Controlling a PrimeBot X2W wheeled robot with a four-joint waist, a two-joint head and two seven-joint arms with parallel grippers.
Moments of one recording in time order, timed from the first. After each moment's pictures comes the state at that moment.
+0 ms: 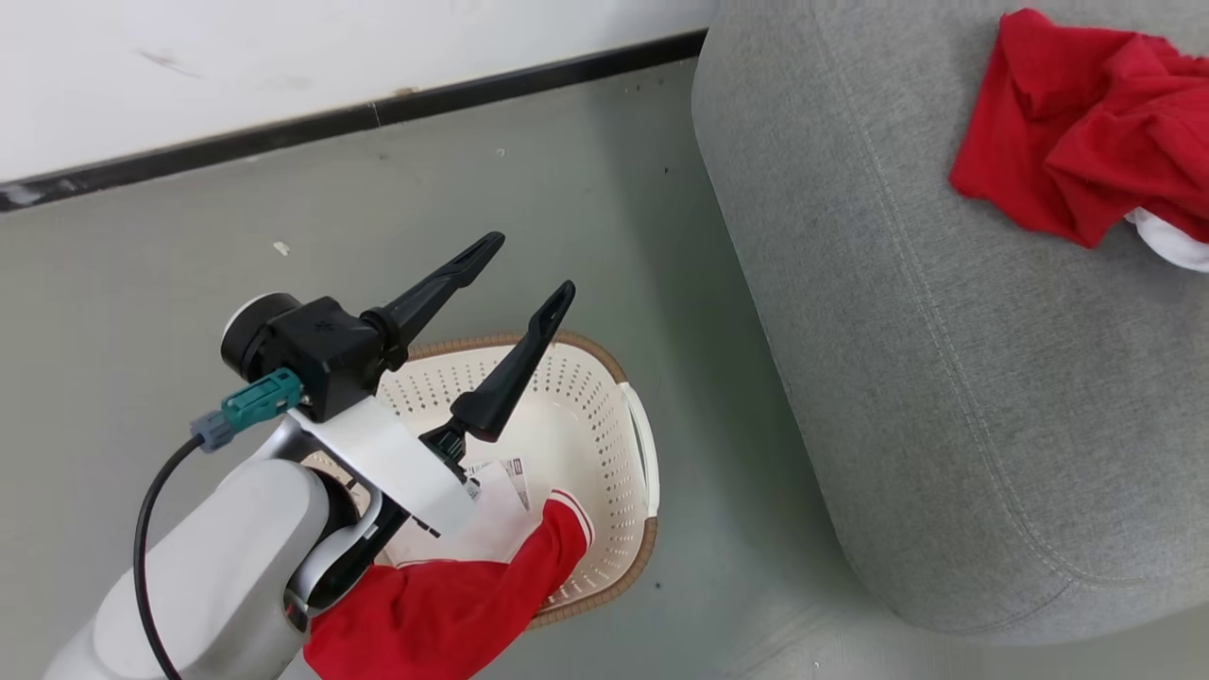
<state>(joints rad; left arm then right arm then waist) -0.61 0.39 -0.70 -0.05 -0.69 -0.05 -0.10 -0.51 -0.48 -0.15 0.58 0.16 0.12 -0.17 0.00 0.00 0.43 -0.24</state>
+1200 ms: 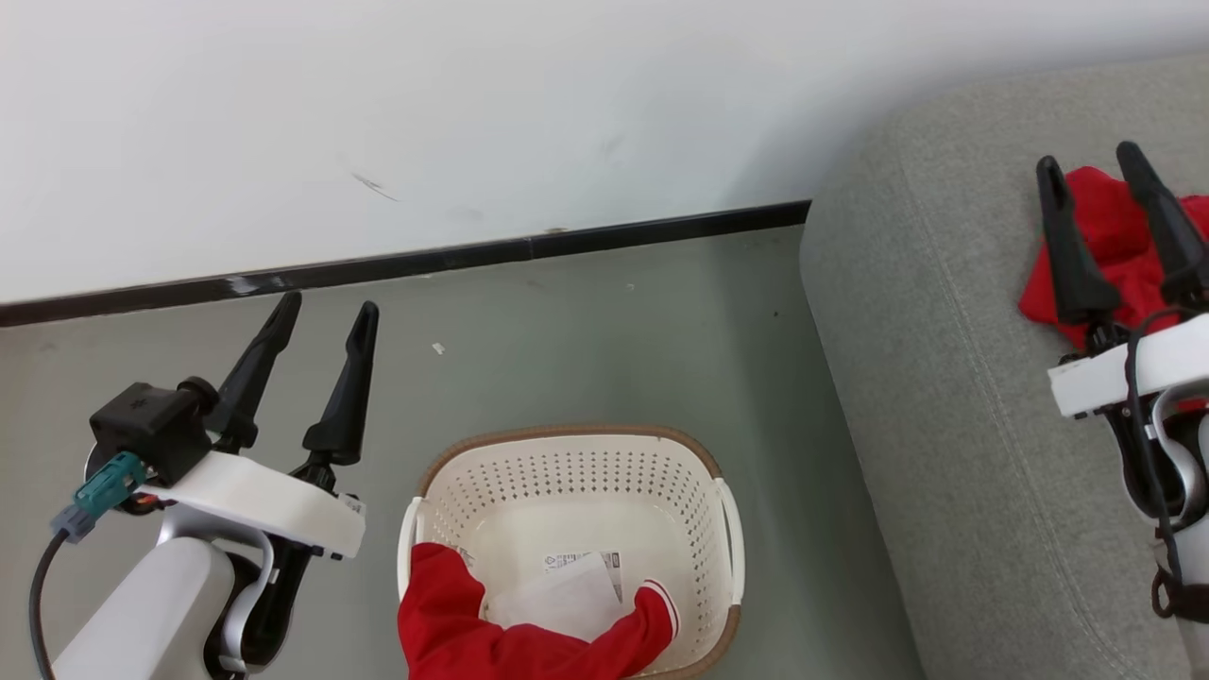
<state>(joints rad) -0.39 0.39 -0.49 0.04 -0.78 0.11 -0.23 -0.44 -0.28 0.05 0.17 0.32 0.12 -0.25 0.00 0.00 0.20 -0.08</state>
